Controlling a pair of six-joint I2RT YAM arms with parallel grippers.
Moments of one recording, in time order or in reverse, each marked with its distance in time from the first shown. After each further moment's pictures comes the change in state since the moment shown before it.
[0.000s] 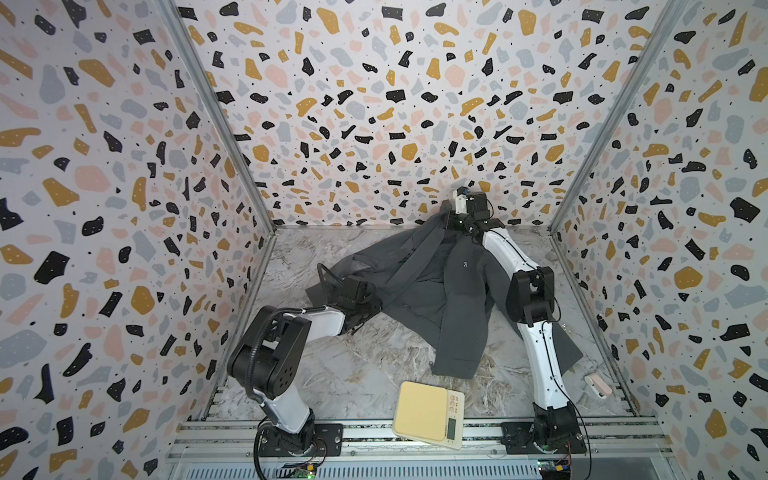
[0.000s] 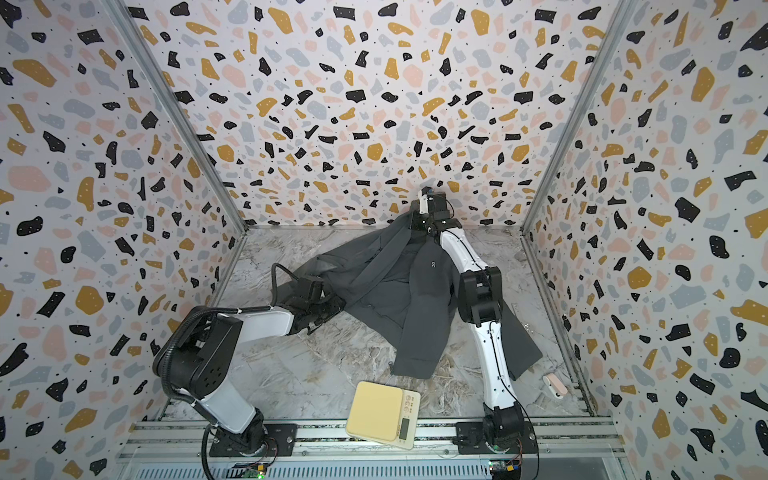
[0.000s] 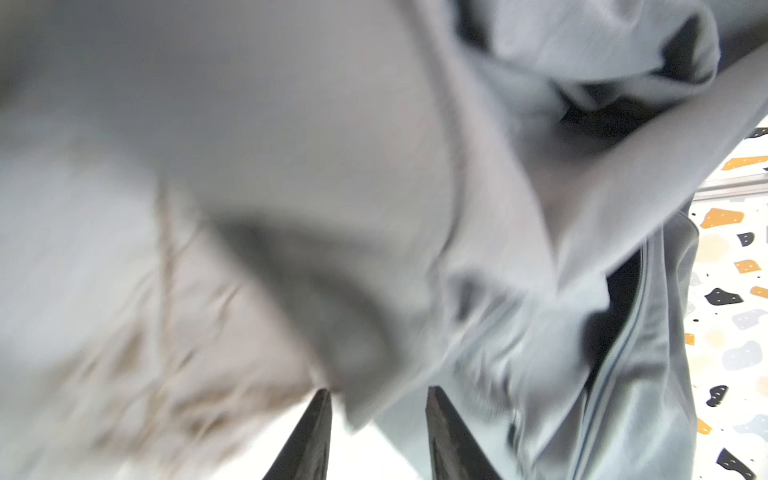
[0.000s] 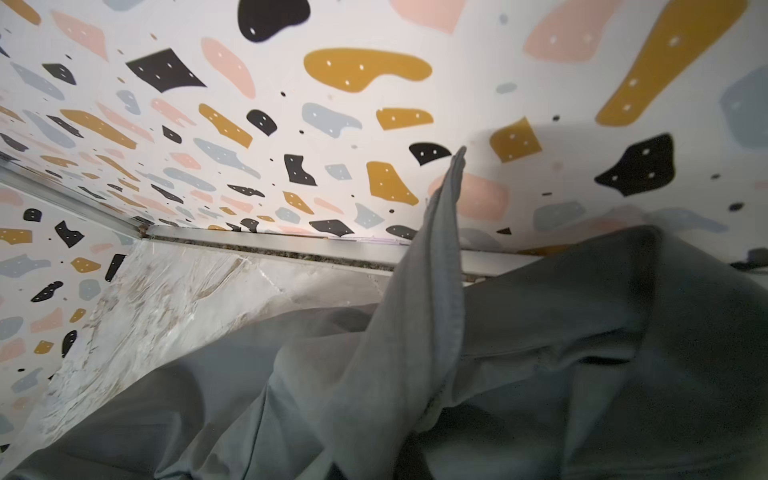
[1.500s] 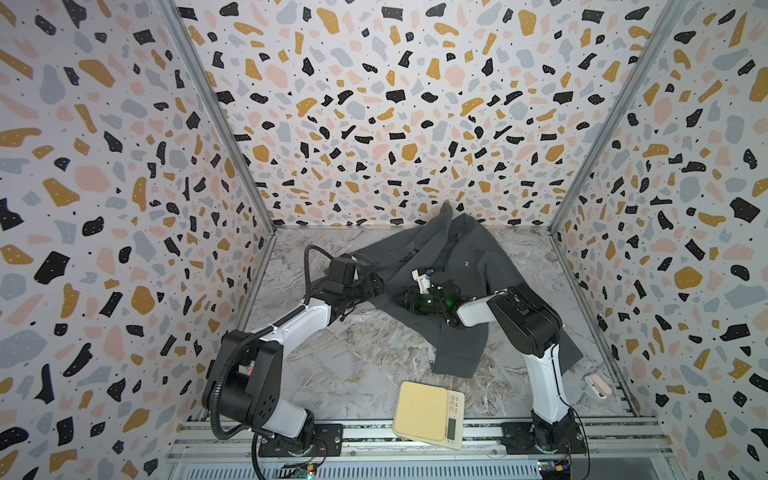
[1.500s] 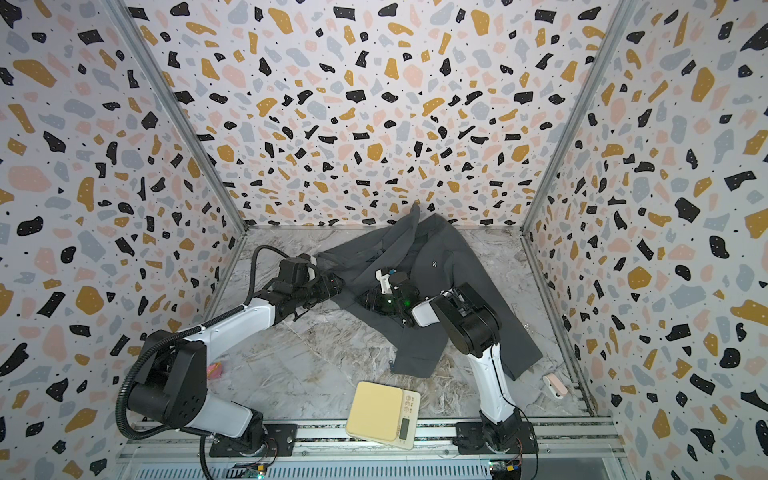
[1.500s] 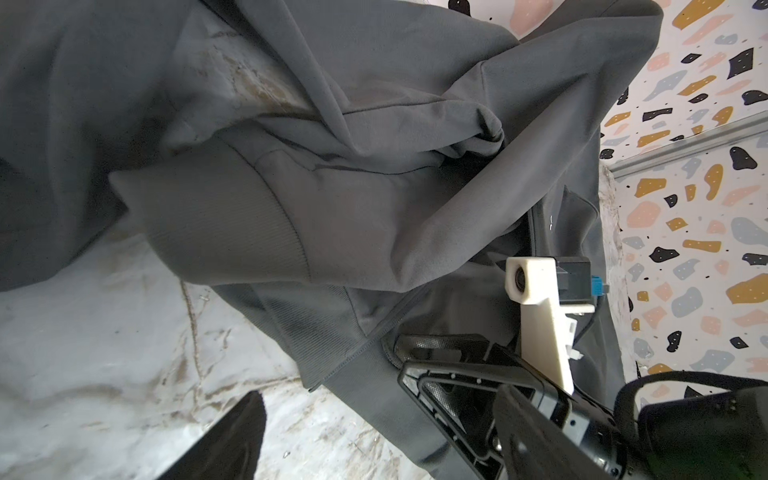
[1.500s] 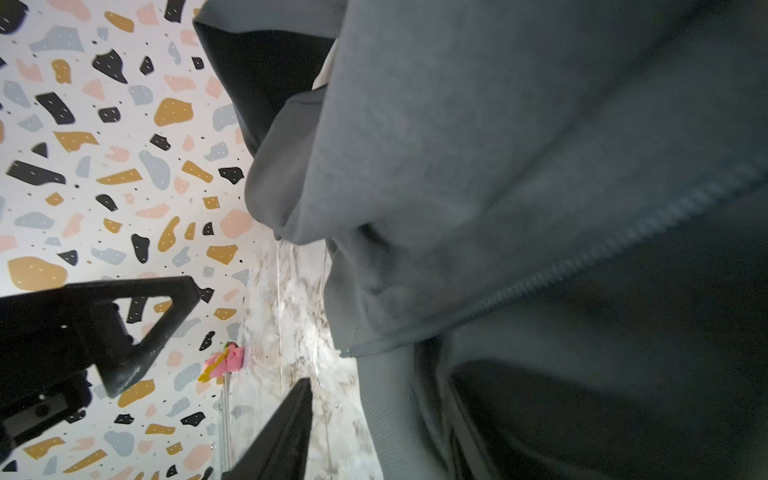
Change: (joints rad) left arm 0.057 -0.150 0.156 -0.228 0.064 0.225; right arm 0.371 -0.388 -1.321 0.990 -0.230 0.573
